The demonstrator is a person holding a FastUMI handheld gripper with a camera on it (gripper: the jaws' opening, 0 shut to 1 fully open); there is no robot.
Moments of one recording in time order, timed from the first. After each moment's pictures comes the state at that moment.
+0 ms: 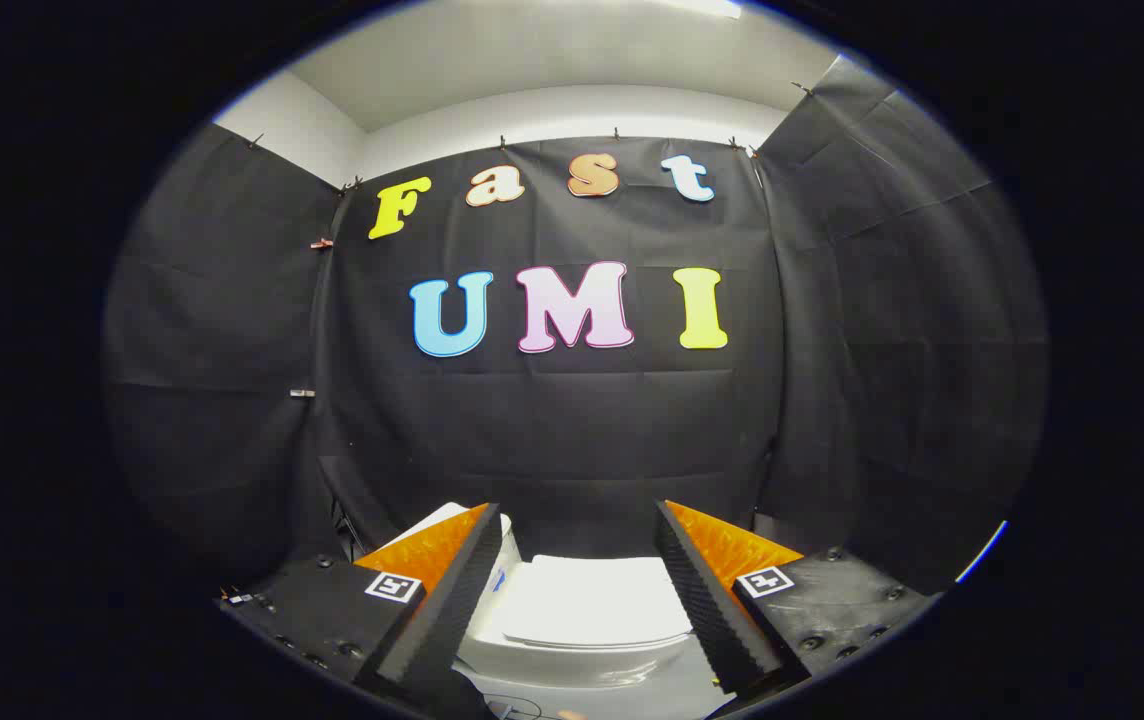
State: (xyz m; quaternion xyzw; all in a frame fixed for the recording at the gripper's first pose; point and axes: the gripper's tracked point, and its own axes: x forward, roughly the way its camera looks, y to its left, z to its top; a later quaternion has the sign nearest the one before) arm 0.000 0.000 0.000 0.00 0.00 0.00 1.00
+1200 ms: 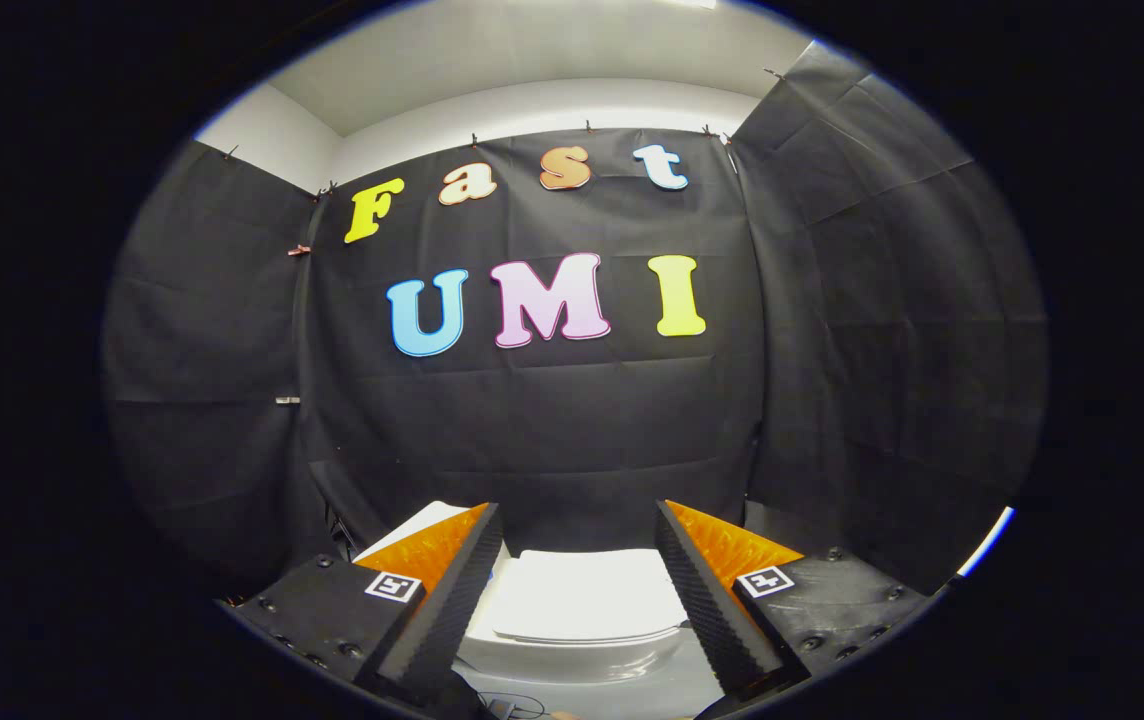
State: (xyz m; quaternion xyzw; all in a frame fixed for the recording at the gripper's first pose) arm 0.003 -0.043 -0.002 0.03 0.01 -0.02 1.00
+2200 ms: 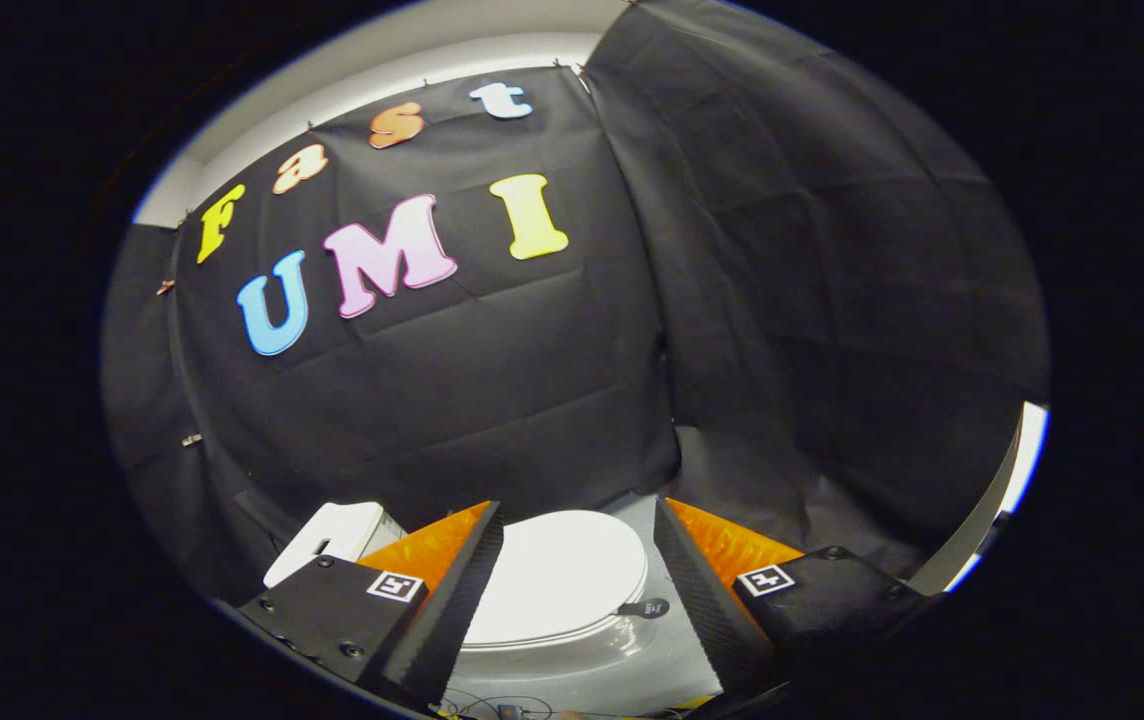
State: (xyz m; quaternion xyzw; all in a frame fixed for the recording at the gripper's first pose) arm 0.104 -0.232 -0.136 0.17 0.11 -0.15 0.97
